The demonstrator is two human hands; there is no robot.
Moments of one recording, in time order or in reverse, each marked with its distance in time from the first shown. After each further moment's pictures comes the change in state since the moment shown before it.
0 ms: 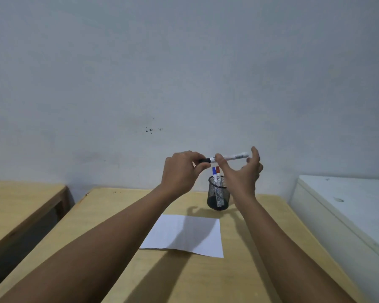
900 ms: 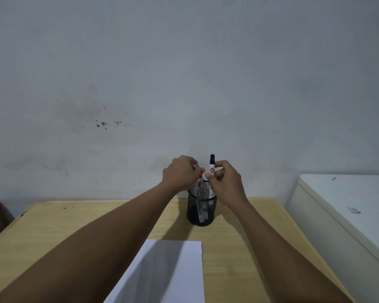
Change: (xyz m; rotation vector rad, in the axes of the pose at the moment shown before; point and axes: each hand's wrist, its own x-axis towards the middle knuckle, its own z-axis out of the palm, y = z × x) left_hand 0.102 -0.048 0.153 -0.023 -0.356 -0.350; right_hand 0.124 0.107 0.023 -0.307 -0.300 -0.108
